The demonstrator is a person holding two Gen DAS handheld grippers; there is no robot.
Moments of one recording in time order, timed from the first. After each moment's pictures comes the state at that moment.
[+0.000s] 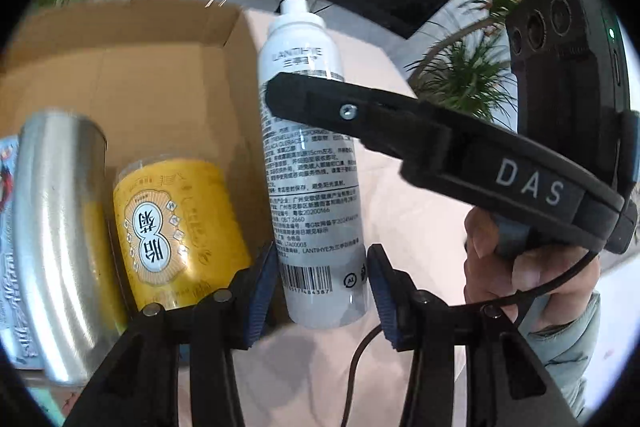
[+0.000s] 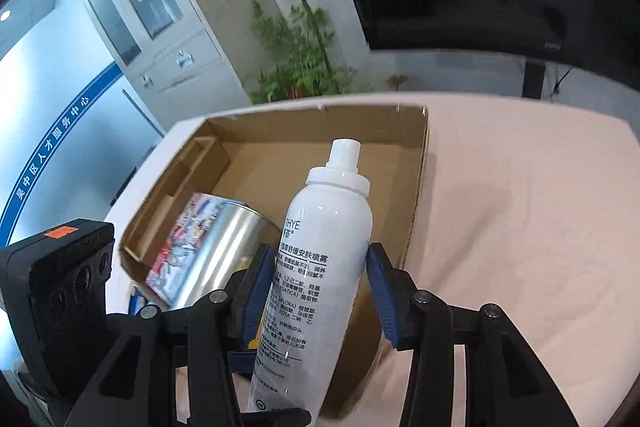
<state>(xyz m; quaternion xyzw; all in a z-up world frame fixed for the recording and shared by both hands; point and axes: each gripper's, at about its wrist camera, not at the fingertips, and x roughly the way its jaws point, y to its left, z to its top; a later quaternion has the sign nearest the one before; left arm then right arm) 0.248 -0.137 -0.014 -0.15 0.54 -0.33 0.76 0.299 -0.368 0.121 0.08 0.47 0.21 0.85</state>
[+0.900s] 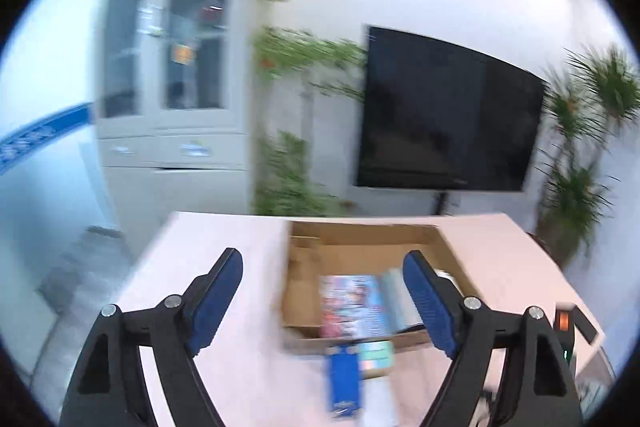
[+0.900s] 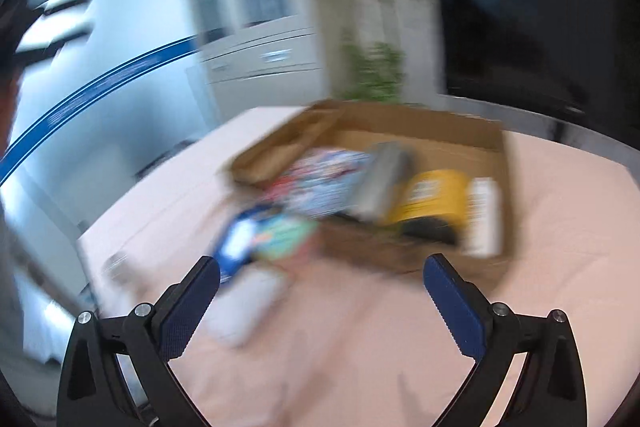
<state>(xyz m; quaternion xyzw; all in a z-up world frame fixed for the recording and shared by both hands) 0.012 0.136 0.263 -0.03 0.23 -0.02 0.97 0.027 -0.210 0.087 -0.01 0.34 0.32 0.88</state>
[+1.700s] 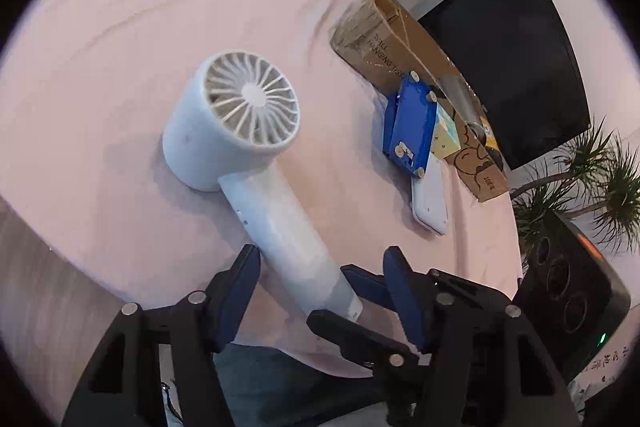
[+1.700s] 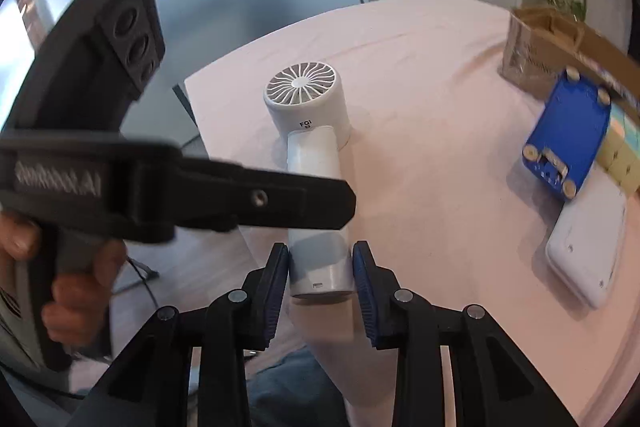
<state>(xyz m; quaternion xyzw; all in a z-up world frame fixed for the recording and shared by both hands) -0.040 0.180 -0.080 -0.33 0.46 -0.07 0.82 -0.050 0.043 -0.057 -0.07 0.48 0.46 0.75</state>
